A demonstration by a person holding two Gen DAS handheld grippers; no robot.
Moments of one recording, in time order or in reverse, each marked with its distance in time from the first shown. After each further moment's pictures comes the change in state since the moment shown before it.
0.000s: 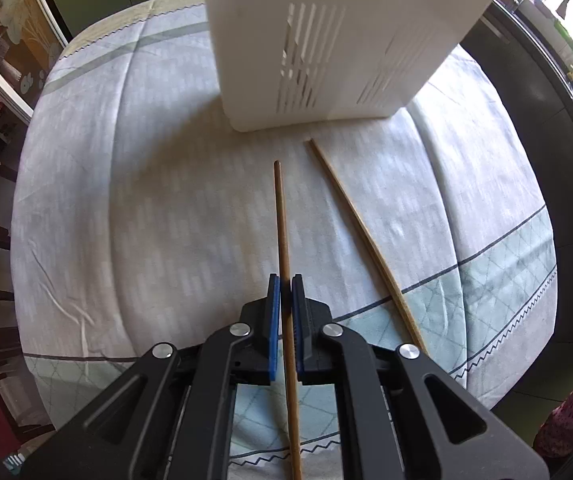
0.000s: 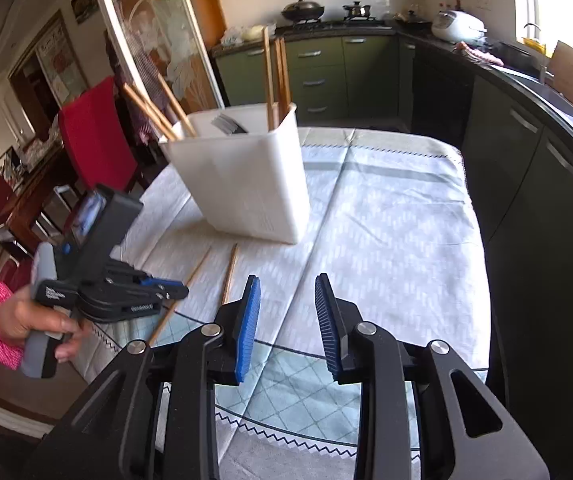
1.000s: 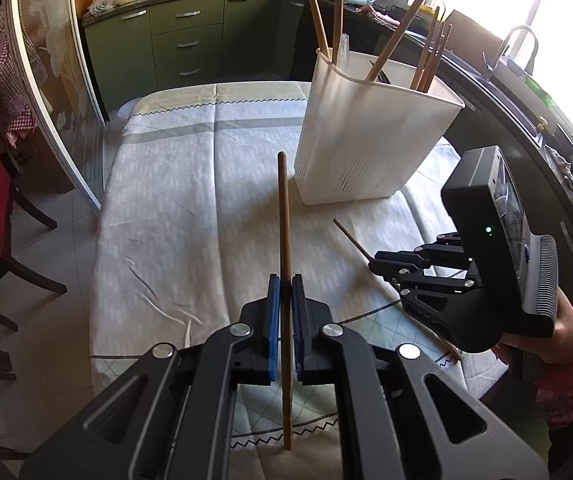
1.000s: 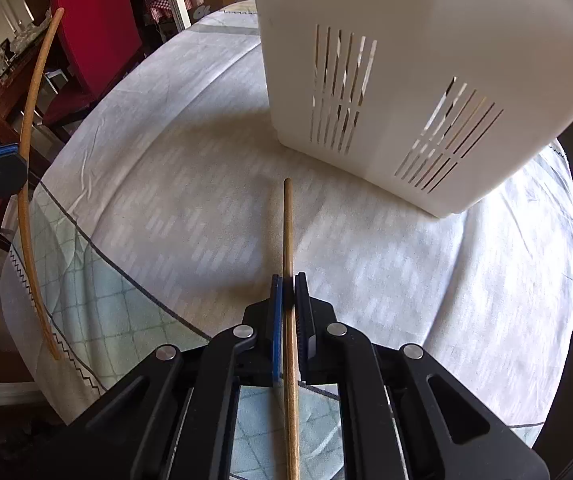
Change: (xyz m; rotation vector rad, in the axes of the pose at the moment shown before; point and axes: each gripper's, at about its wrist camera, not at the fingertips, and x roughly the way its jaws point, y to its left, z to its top) left arm -0.096 0.043 -0.036 -0.015 -0.299 -0.033; right arm 0.174 0.107 0.009 -0.191 0.328 -0.054
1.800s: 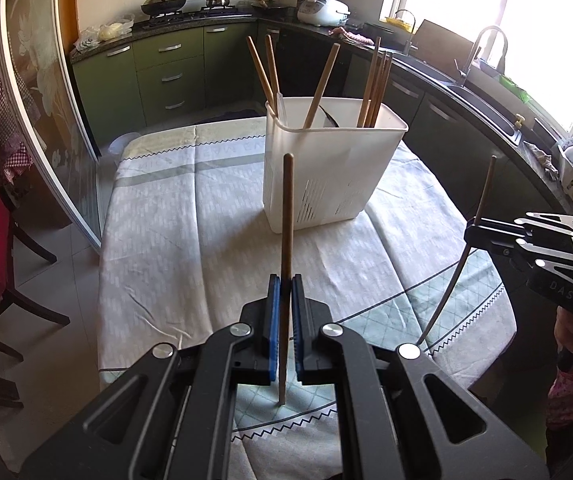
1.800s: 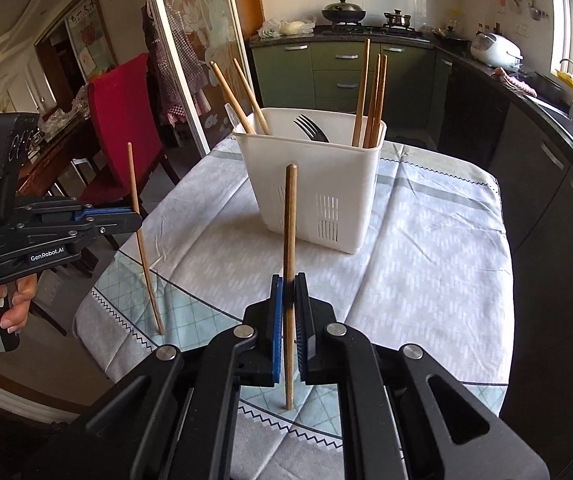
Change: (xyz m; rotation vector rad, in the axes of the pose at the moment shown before) left arm -0.043 -0.030 0.003 0.077 -0.092 -0.019; right arm -0.172 -0.043 -0.071 0.090 -0.353 0.069
